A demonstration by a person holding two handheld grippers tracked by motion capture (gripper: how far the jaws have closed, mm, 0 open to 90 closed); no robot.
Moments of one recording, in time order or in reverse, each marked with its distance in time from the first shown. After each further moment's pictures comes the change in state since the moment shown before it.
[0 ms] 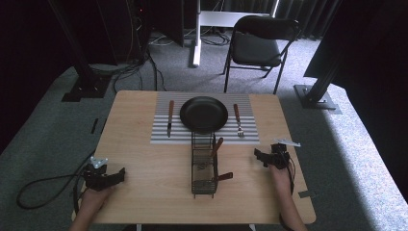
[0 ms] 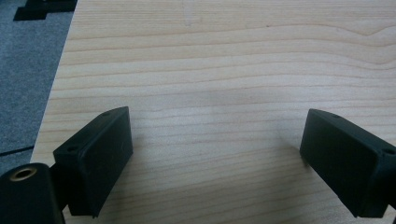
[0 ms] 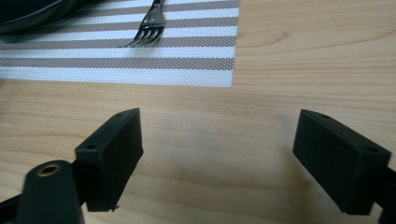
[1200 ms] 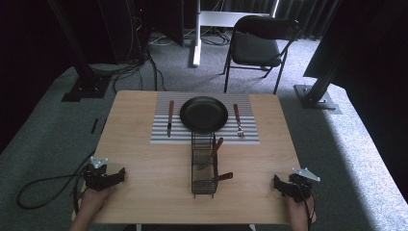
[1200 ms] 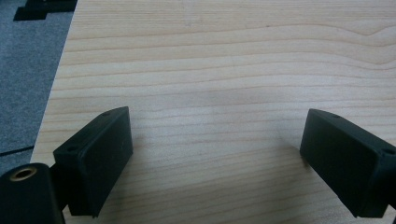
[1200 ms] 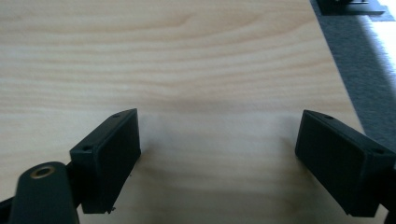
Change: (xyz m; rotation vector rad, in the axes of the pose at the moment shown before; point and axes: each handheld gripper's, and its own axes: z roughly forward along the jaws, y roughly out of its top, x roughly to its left) left arm 0.000 0.000 0.000 0.003 0.000 -0.001; right arm -0.017 -0.081 -0.078 0.004 -0.249 -0.003
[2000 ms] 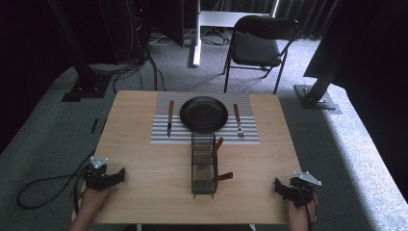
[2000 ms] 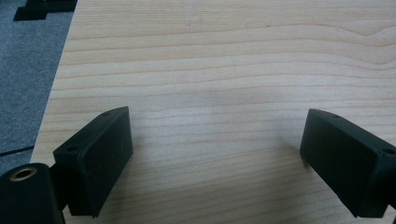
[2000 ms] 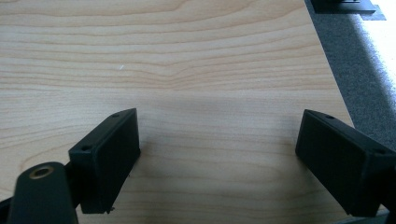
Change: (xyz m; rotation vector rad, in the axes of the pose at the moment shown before) left arm 0.000 0.000 0.000 -0.002 0.000 0.000; right arm -0.001 -0.008 -0.008 0.004 -0.012 -0.004
